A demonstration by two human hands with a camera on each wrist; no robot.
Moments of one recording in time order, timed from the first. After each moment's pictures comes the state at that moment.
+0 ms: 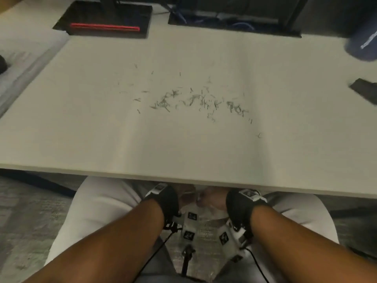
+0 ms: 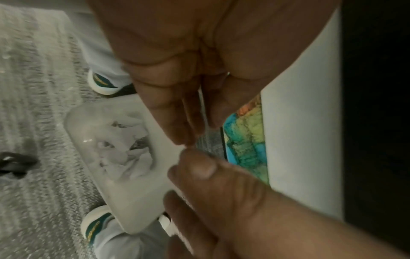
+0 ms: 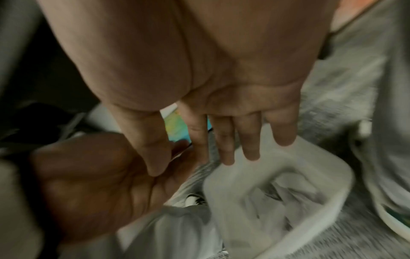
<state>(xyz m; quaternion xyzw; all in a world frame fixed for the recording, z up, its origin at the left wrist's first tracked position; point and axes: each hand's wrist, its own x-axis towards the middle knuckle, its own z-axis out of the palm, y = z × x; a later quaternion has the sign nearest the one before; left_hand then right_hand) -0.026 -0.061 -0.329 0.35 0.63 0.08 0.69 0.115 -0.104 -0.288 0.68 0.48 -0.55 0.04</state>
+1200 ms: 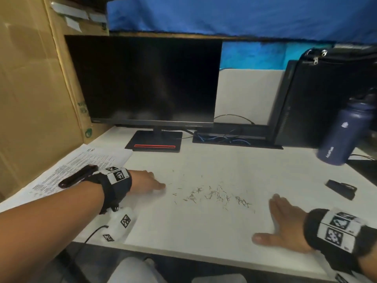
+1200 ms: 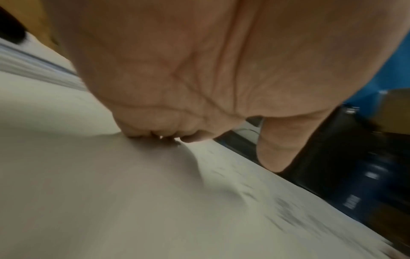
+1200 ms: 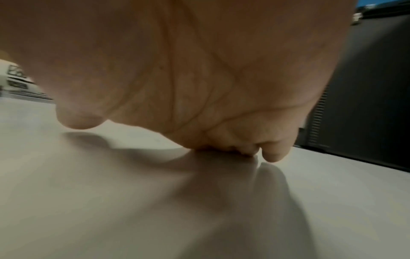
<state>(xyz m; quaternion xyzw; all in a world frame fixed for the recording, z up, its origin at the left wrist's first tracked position) -0.161 0.054 -0.042 0.71 0.66 -0.14 0.22 0.193 -0.096 -0.059 0.73 0.62 -0.19 0.23</state>
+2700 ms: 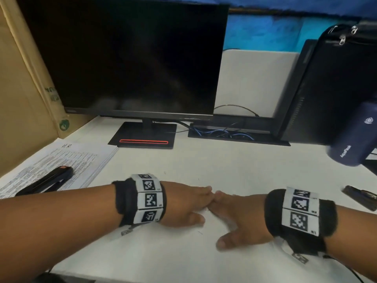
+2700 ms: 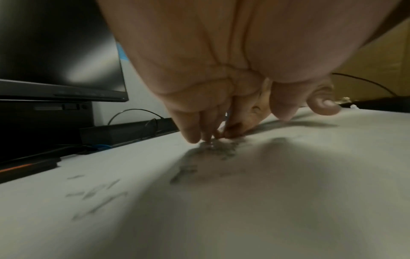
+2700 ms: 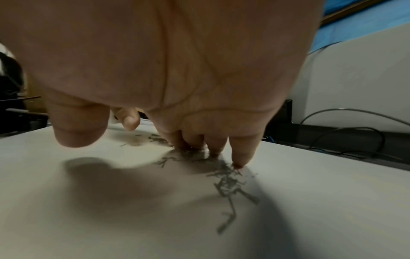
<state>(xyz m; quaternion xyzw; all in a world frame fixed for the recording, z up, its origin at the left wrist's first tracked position) -0.070 0.042 -0.049 0.94 0.28 -0.20 0.09 0.133 -0.007 -0.053 0.50 0.81 -0.19 0.24</state>
